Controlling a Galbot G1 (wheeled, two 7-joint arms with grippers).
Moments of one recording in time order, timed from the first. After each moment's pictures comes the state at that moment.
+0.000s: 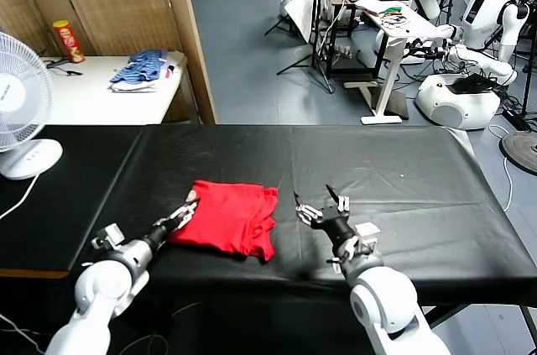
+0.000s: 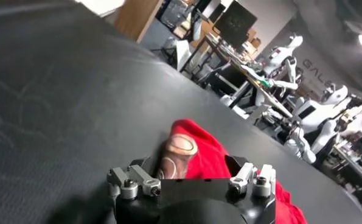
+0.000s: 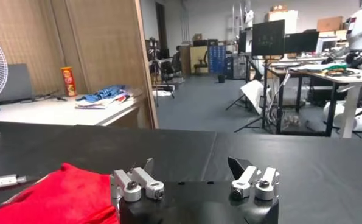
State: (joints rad) left arm 1.23 -1.15 -0.57 -1.76 -1.13 0.48 -0.02; right arm -1.24 1.32 0.30 2.09 0.29 -0.47 0.08
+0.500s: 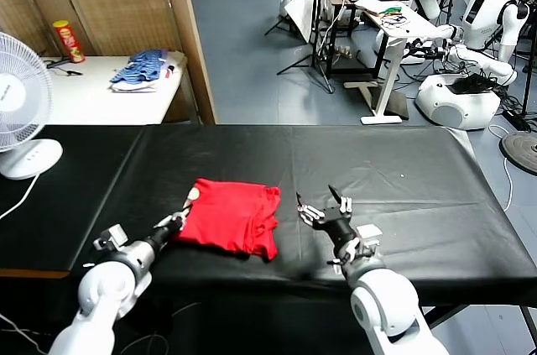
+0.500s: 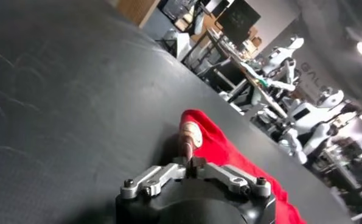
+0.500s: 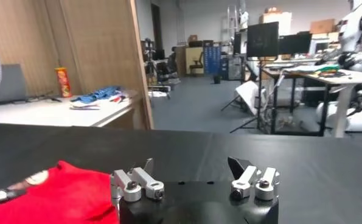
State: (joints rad) left arm 1.24 -1.16 -0.57 -1.80 -0.96 0.46 -0.05; right arm -1.26 1.35 0.31 2.10 0.20 -0.51 0.11
